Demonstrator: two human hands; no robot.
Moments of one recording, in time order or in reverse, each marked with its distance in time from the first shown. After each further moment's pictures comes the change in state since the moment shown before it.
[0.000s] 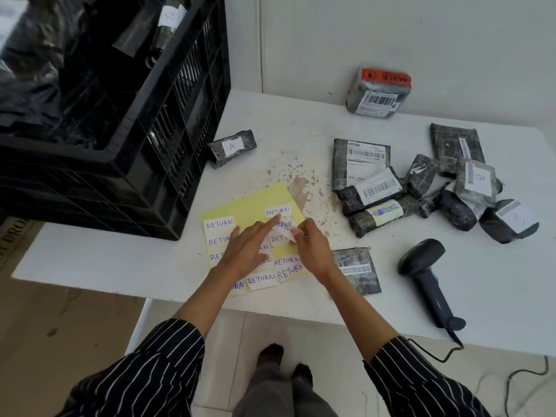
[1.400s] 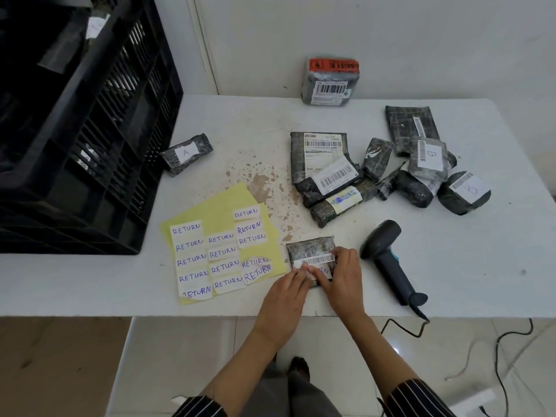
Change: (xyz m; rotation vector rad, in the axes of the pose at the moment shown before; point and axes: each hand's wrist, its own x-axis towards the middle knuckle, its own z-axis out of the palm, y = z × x) left_hand -0.033 0.102 0.130 0.275 0.103 0.385; right_hand -0.068 0.113 -0.067 -0.361 0.402 -0.125
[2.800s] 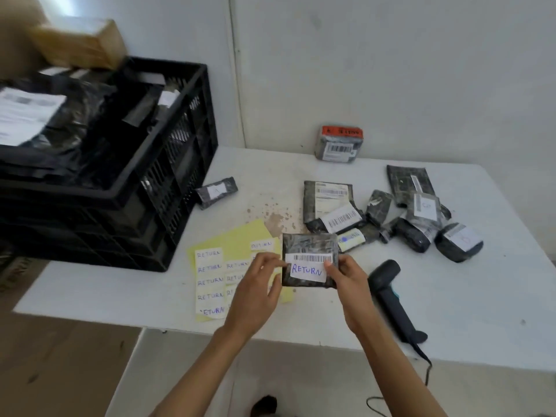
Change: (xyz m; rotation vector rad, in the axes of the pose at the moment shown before) left_hand -0.008 -0.017 -0.136 -0.435 0.464 -0.273; right_hand 0.022 -0.096 -0.079 1.008 -0.153 0.392
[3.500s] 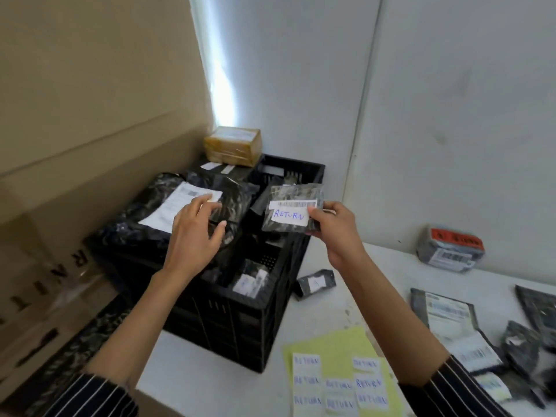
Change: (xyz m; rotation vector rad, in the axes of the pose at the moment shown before) left_hand 0.130 -0.126 -0.333 0.525 0.418 -0.139; right_hand 0.067 -0.194 0.310 0.044 -0.333 -0.180
